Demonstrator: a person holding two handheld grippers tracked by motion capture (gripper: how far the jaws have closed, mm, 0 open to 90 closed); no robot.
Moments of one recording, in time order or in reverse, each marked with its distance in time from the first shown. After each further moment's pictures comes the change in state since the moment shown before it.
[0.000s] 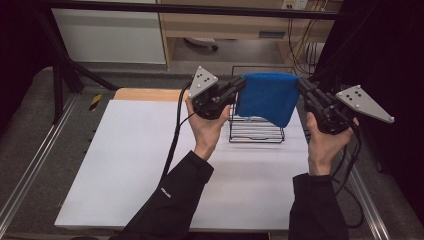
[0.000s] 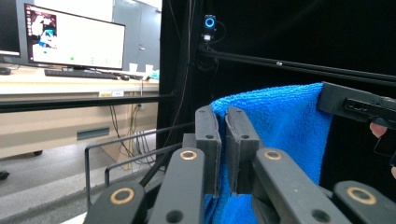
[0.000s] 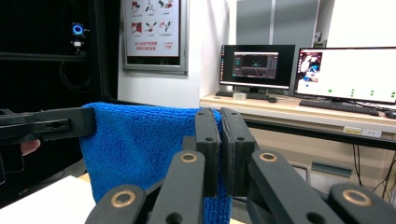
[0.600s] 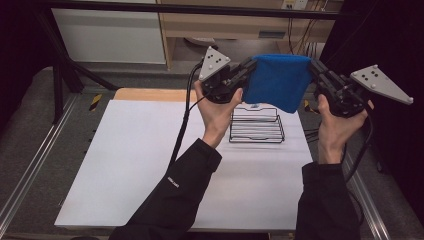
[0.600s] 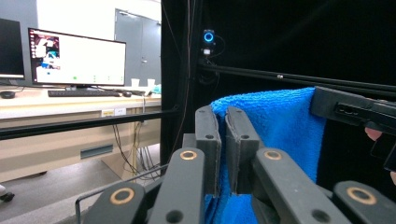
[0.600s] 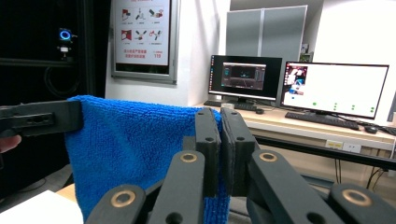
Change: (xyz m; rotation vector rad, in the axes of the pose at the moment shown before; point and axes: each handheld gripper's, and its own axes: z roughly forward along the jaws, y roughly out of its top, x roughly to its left) left arm -0.011 0.036 0.022 -0.036 0.010 0.041; right arm -0.019 0.033 0.010 -0.026 -0.037 -0.040
